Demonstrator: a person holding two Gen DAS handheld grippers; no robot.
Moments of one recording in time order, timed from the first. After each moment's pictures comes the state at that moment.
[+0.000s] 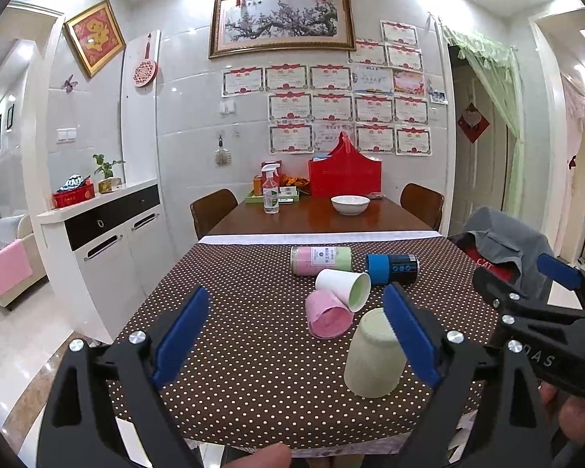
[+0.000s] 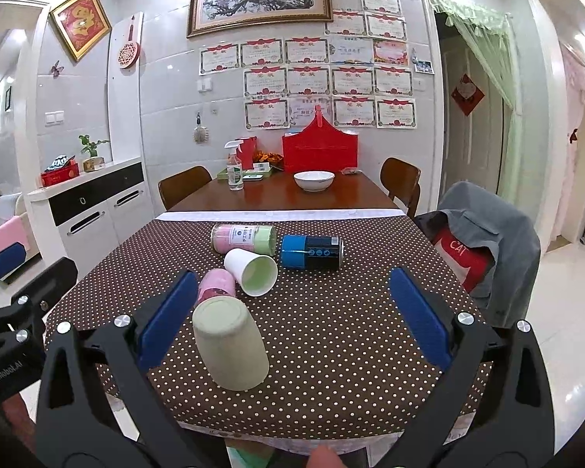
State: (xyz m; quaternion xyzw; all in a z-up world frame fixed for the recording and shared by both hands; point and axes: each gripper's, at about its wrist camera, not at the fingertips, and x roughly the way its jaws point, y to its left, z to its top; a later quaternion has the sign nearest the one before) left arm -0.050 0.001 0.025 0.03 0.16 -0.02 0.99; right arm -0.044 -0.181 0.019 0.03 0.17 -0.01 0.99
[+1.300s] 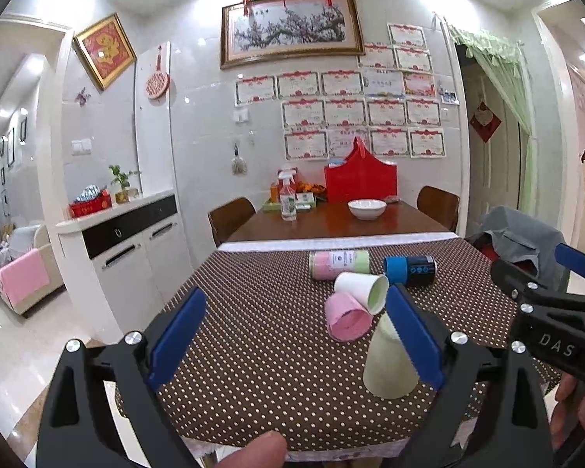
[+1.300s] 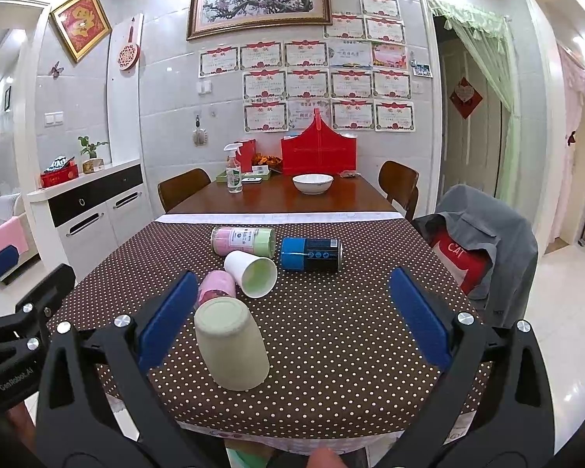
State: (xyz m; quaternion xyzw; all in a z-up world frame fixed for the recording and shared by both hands) left arm -0.056 0.000 0.022 0.05 0.14 0.02 0.99; right arm -0.049 -0.180 0.024 0.03 0.16 -0.02 0.99
